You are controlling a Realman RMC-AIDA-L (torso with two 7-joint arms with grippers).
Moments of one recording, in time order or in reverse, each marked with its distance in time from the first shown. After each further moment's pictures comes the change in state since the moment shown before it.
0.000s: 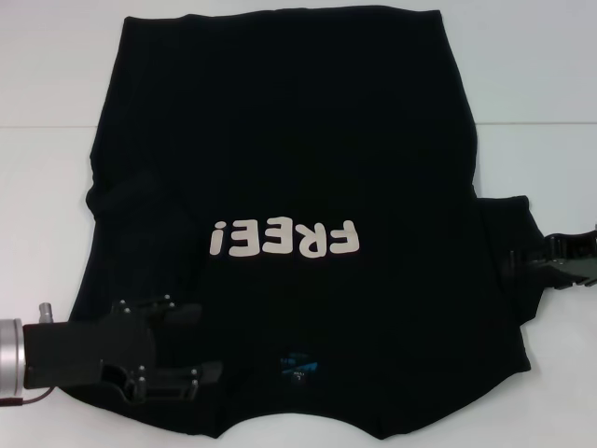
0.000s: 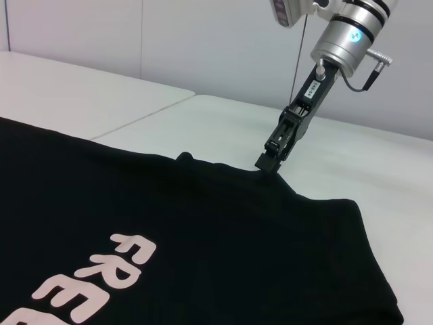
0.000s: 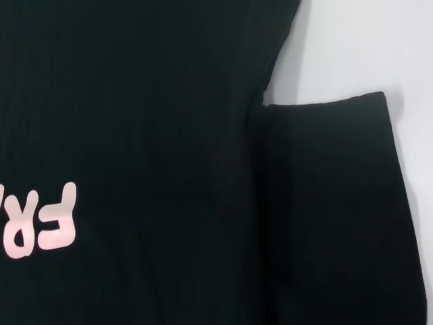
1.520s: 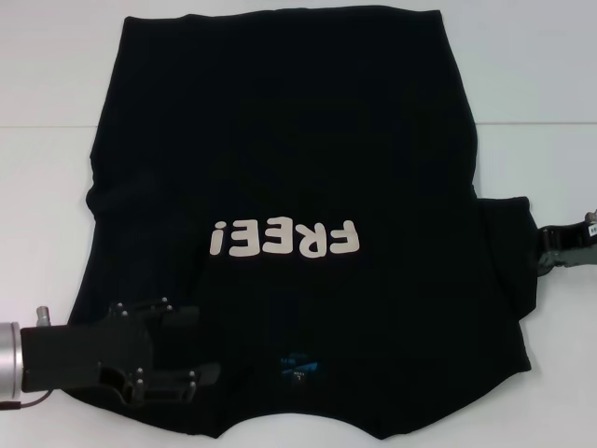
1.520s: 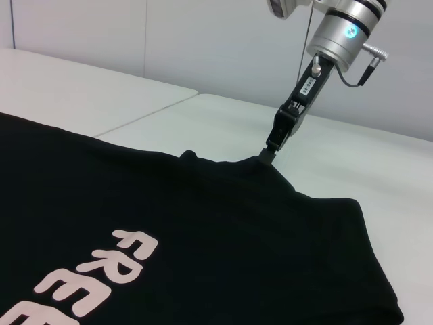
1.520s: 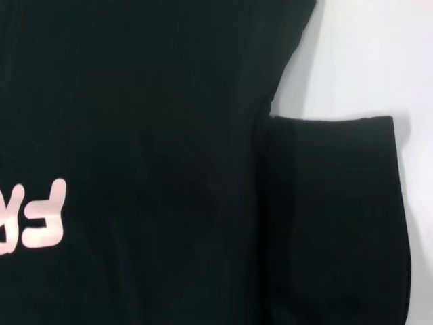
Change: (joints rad) left arm 0.006 0.001 -0.005 -0.006 0.000 -0.001 0.000; right arm 0.017 -0.002 -0.112 -0.021 -0.004 0.027 0.041
